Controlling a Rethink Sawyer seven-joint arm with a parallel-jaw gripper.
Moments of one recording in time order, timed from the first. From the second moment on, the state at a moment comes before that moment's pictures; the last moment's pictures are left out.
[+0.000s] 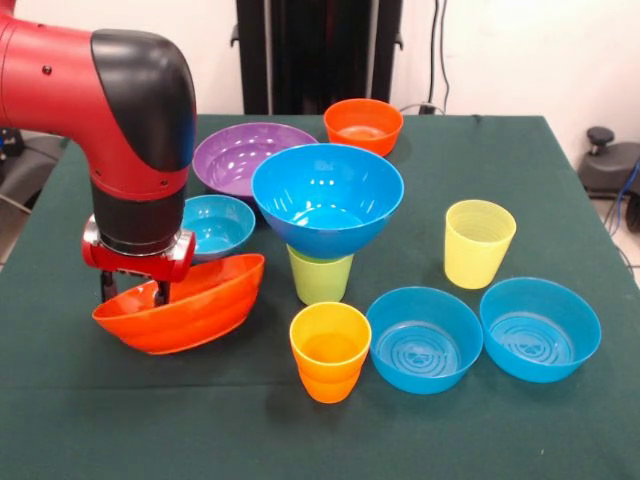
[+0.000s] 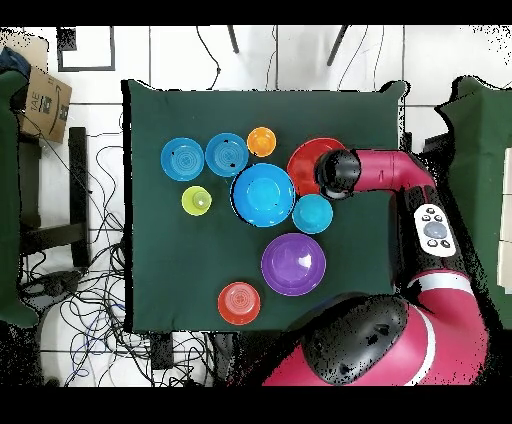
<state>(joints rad) -0.62 -0.30 0.32 1.16 -0.68 0.77 1.83</state>
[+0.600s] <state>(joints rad) -0.62 -0.30 0.31 1.16 -0.68 0.74 1.83</state>
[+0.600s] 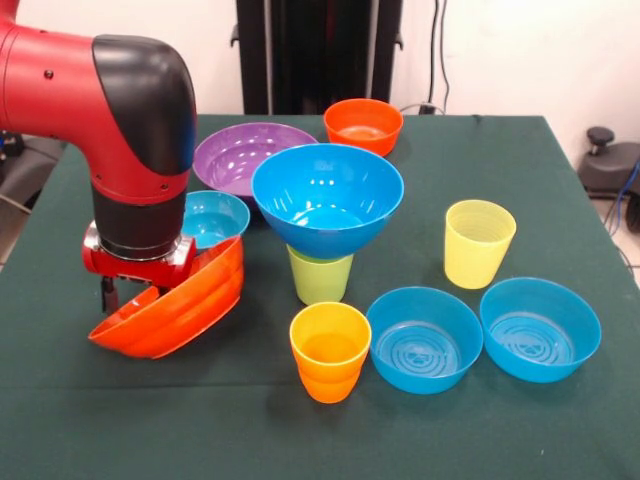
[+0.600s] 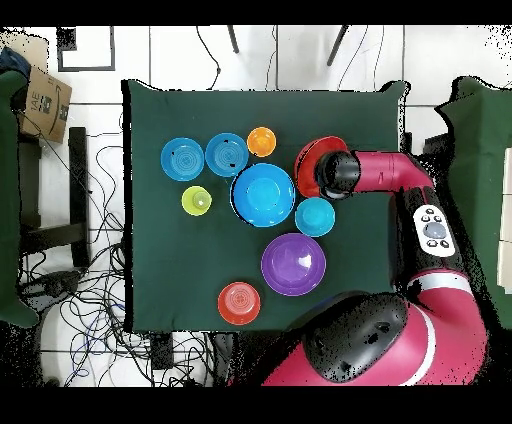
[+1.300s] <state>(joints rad) -0.63 -0.30 0.31 1.16 -0.60 0.78 1.83</state>
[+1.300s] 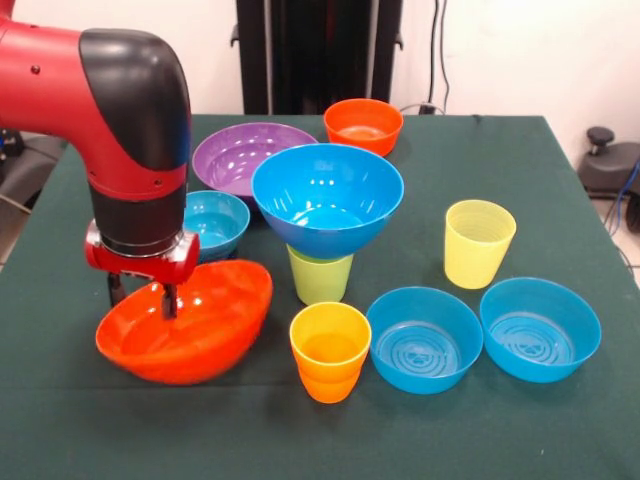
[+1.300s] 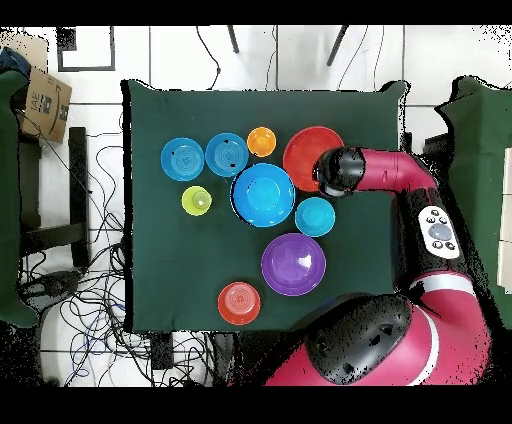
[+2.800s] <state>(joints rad) -0.65 -0.45 0.32 1.31 -0.48 0.95 1.83</state>
